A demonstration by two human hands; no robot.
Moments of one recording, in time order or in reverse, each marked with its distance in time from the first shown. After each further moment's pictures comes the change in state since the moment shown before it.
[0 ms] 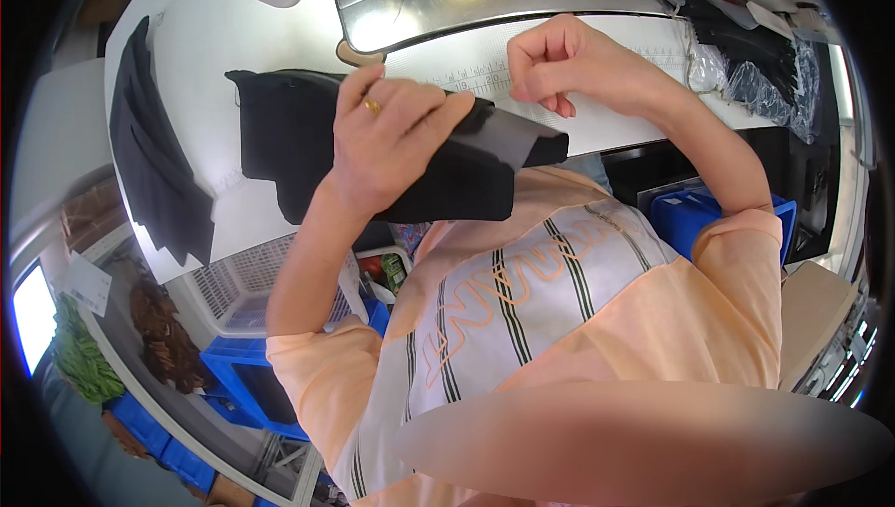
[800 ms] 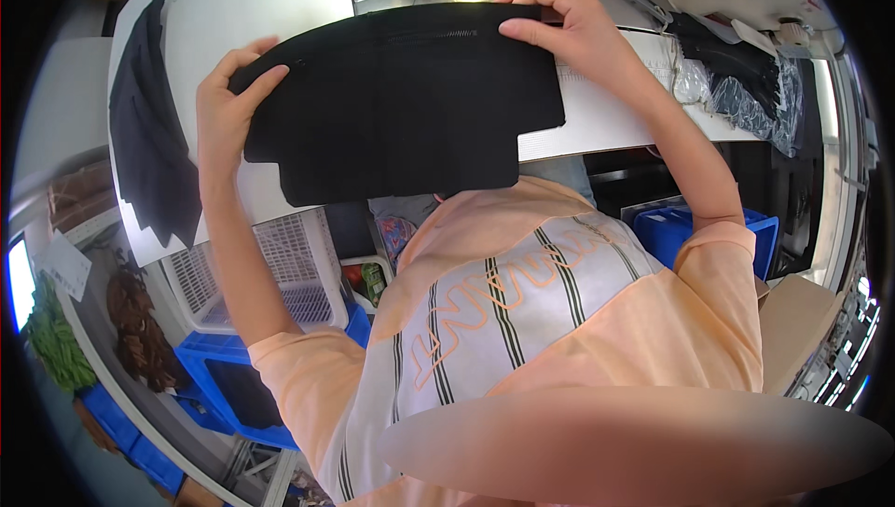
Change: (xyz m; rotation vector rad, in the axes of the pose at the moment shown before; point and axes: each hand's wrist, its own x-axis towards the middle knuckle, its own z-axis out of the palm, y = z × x) left_hand -0.043 -0.094 -0.084 -0.262 -0.128 -0.977; right_hand 0.019 0.014 -0.023 -0.879 0.500 -0.575
